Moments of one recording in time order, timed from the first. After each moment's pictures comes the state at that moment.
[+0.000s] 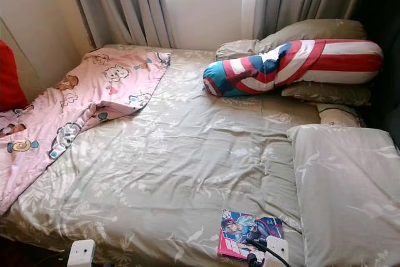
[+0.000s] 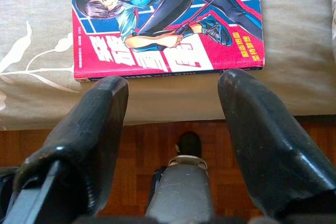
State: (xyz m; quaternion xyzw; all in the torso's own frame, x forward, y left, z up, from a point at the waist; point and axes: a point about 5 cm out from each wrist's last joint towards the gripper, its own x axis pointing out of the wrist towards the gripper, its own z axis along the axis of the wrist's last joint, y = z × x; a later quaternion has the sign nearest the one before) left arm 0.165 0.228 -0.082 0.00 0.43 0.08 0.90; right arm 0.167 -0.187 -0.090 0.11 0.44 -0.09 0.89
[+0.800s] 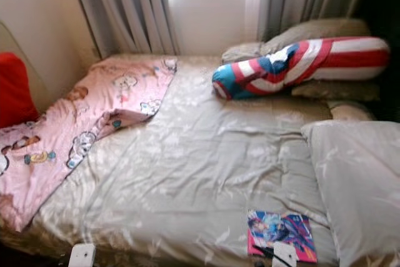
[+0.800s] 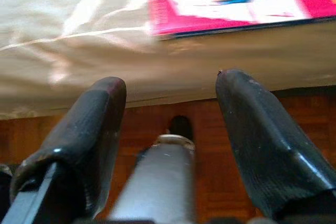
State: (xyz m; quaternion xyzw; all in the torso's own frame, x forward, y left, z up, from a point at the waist) left arm 0.169 0.227 -0.081 -0.01 0.43 0.08 0.90; right arm 0.159 -0.192 -0.093 0.10 0.46 -0.10 0.88
